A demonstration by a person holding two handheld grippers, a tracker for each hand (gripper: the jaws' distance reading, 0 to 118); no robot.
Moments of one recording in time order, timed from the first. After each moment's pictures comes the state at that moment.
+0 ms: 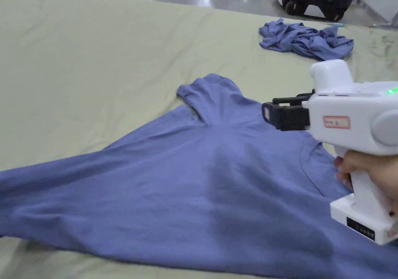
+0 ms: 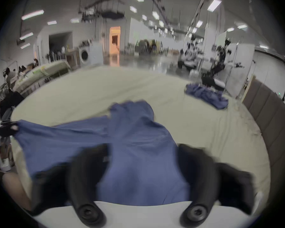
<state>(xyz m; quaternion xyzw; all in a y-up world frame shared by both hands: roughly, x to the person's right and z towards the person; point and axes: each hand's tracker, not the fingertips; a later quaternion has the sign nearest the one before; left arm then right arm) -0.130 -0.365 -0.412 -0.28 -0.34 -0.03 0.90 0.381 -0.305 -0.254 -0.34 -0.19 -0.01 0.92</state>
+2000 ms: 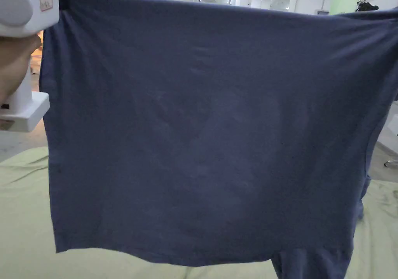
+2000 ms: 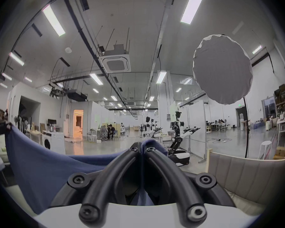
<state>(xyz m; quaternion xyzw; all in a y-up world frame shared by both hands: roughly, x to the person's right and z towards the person) 0.081 0.088 -0.623 0.12 -0.27 -0.01 0.96 0.492 0.109 -0.248 0.12 -0.38 0.04 0.92</state>
